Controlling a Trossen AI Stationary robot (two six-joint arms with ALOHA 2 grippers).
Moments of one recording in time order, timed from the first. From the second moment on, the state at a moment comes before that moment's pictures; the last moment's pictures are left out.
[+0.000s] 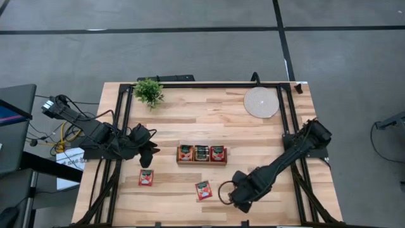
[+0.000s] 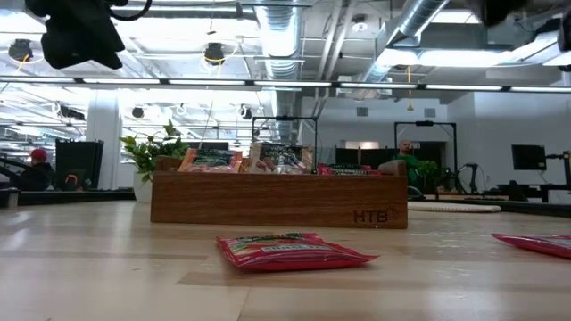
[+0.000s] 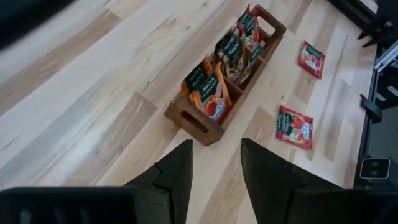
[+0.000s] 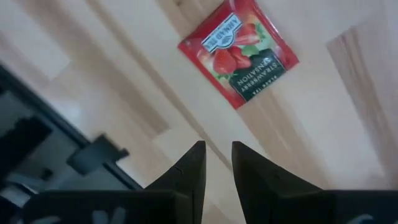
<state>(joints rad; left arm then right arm) -0.49 0.88 0.78 -0.74 -0.46 -1.03 0.65 1.88 1.47 -1.14 -0.15 1.24</state>
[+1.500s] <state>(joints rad) -0.52 0.66 0.78 -0.68 -0.56 -0.56 0.54 1.88 1.21 -0.95 -0.20 1.60</state>
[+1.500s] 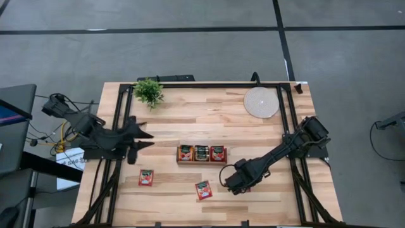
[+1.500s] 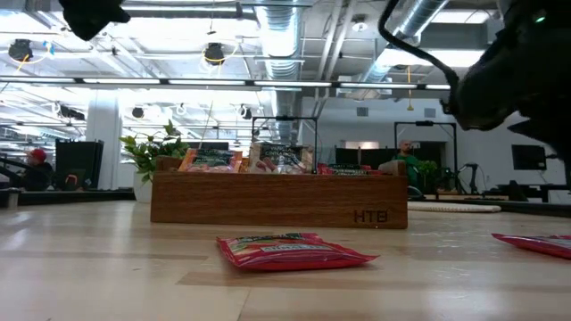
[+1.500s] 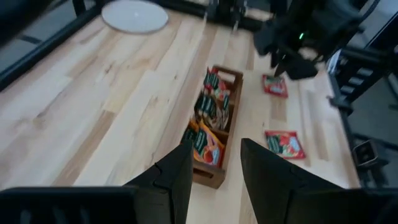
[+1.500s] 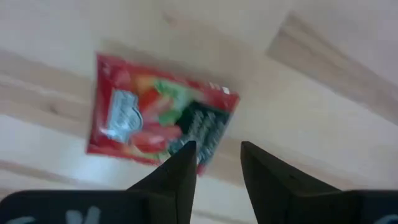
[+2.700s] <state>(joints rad) -0.56 0.52 0.65 -0.76 -0.57 -0.67 0.52 1.88 1.11 -0.90 -0.23 1.51</state>
